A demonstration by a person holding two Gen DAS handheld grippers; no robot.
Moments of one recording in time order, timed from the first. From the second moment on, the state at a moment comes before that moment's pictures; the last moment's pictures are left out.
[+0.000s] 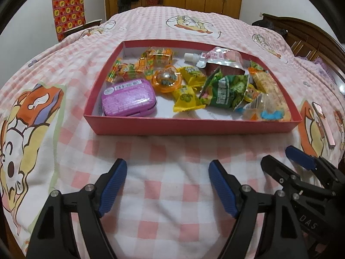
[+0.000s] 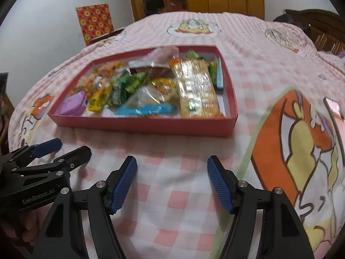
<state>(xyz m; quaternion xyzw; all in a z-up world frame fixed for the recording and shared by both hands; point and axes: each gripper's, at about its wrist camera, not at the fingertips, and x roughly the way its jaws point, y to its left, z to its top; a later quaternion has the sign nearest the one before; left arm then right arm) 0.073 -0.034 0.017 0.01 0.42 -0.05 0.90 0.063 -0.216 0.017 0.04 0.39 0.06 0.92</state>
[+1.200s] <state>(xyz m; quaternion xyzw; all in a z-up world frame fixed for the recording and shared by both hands) 0.072 -0.036 0.013 0.01 0.42 -0.05 0.91 0.061 -0.210 0.010 0.03 0.39 0.05 0.92</state>
